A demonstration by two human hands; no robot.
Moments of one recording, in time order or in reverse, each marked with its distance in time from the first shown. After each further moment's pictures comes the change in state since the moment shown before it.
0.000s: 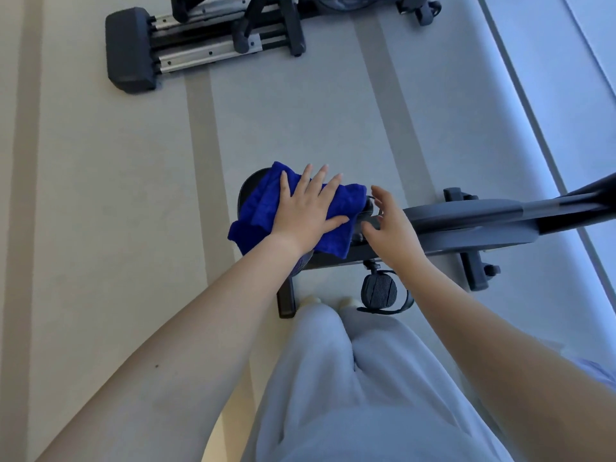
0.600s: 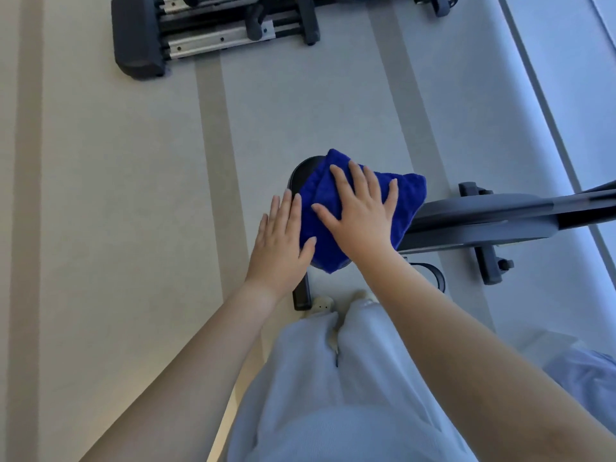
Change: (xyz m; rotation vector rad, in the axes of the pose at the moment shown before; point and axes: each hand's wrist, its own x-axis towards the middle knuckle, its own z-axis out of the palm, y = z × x) left_hand -0.114 -0.087 0.032 -0.445 0.069 -0.178; right_hand 0.004 -0.066 0.120 -0.820 0.144 -0.216
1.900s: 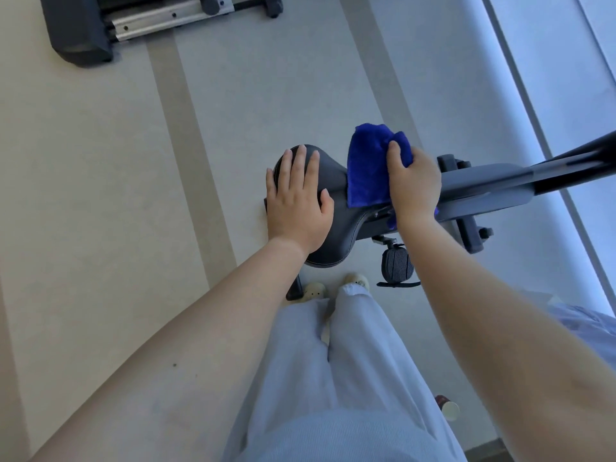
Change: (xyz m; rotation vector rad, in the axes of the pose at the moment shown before) left_hand 0.074 0.025 0.018 0.167 0.150 0.053; right_hand 0.037 0.067 -0.006 0.619 0.296 0.608
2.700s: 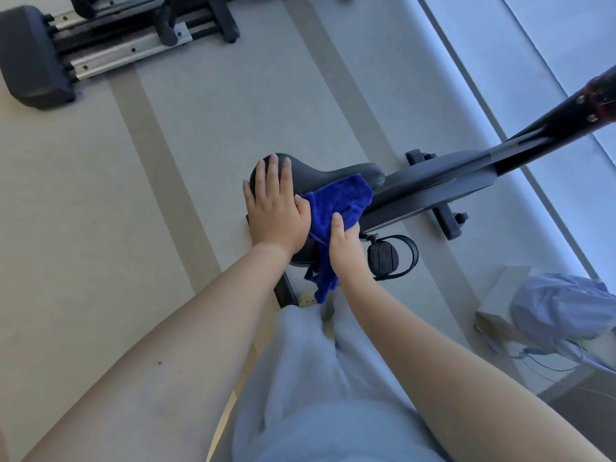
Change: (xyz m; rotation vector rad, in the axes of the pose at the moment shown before) left_hand -0.001 0.000 -0.001 0.002 0.010 0.023; right_hand -0.123 -0.004 0.010 0.415 -0.336 0.470
